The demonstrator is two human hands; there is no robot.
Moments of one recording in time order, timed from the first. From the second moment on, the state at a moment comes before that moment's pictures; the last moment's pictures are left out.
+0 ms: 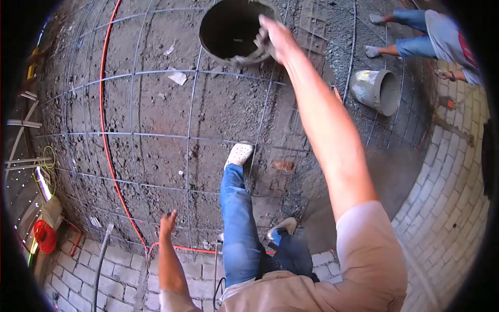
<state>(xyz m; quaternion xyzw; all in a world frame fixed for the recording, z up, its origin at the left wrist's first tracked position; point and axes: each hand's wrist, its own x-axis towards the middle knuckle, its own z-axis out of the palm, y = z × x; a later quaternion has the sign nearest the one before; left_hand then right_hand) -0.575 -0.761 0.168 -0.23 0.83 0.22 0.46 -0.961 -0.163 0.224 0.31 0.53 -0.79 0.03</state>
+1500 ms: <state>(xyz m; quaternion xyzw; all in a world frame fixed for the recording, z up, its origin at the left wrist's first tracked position) -0.673 -0.447 0.311 0.40 0.76 0.09 0.50 -0.103 -0.840 0.331 0.87 -0.01 -0.47 -0.15</state>
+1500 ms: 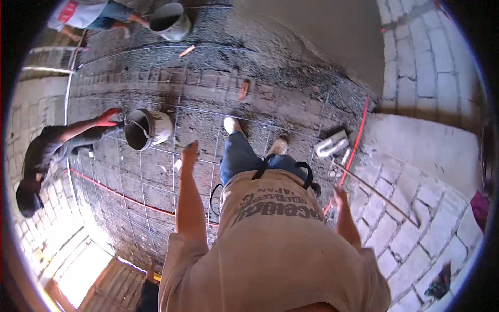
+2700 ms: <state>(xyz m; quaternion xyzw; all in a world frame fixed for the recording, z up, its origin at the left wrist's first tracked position) -0.800 -0.373 0.344 0.18 0.80 0.17 0.55 -0.143 -0.513 0.308 0.83 0.32 -0.43 -0.14</state>
